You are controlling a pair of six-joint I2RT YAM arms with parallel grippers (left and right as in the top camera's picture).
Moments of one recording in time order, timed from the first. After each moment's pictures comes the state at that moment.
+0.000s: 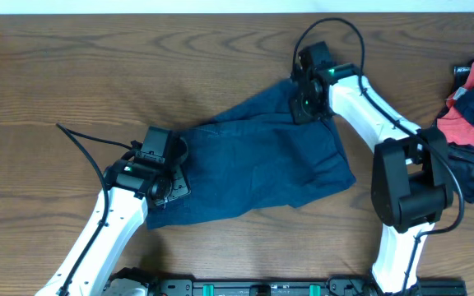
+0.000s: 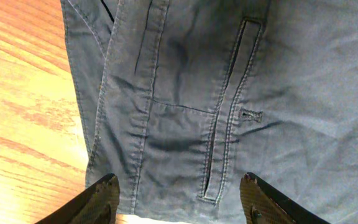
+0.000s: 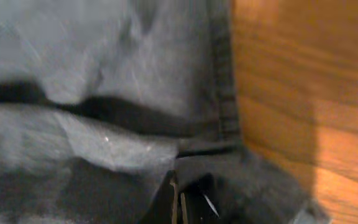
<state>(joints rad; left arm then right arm) -0.28 1.23 0.81 -0.94 -0.08 -0.62 0.31 2.06 1.56 -0.80 -0.05 0.09</state>
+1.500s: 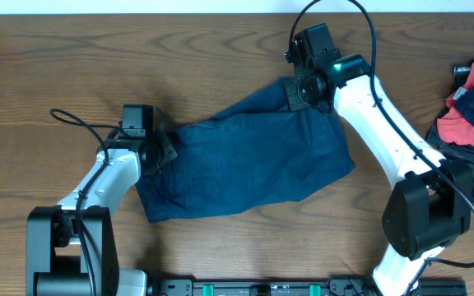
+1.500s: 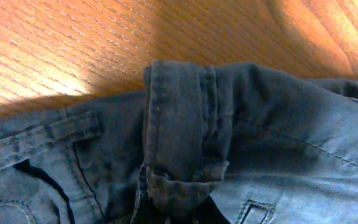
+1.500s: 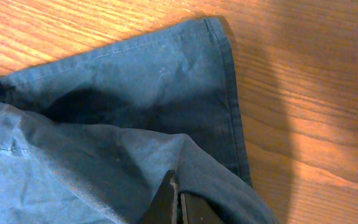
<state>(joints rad) -0.03 1.60 0.81 -0.44 0.10 -0.59 0.37 1.91 1.62 -0.87 -0.01 0.12</state>
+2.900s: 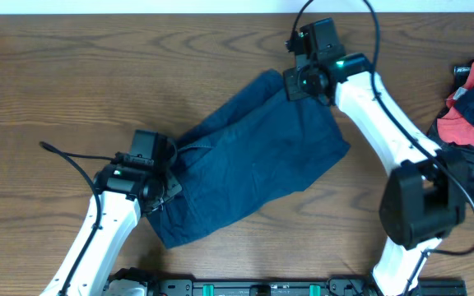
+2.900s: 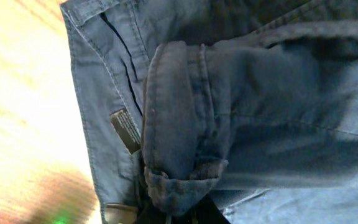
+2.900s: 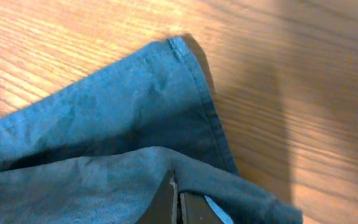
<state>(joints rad) -0.20 1.20 0.77 -0.93 -0.01 -0.79 0.34 1.97 1.62 -0.70 -0.07 0.09</state>
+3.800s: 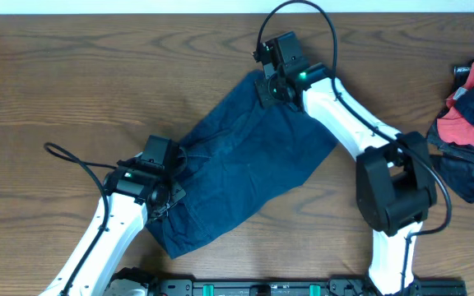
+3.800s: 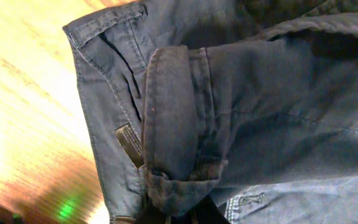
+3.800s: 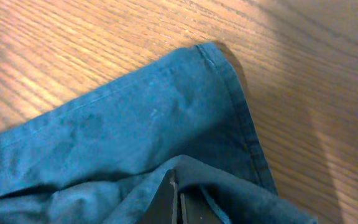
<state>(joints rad) -0.28 1.20 0.76 -0.98 -0.10 -0.93 0.44 2.10 1.63 -0.52 -0.07 0.08</state>
